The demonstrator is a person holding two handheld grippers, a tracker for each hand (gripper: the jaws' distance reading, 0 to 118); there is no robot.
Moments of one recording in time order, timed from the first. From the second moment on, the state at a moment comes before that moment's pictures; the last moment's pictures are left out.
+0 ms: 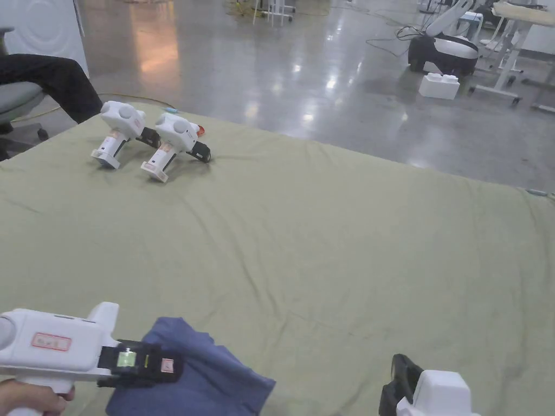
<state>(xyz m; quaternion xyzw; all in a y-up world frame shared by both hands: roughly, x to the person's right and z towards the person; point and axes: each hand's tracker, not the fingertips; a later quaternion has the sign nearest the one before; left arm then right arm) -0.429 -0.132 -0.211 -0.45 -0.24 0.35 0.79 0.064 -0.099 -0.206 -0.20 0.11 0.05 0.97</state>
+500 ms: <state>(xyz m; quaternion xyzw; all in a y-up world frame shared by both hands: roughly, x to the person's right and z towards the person) -0.606 -0.075 -0.211 -0.49 -0.08 0.30 0.82 0.132 -0.048 -0.228 -0.14 0.03 0.04 0.99</state>
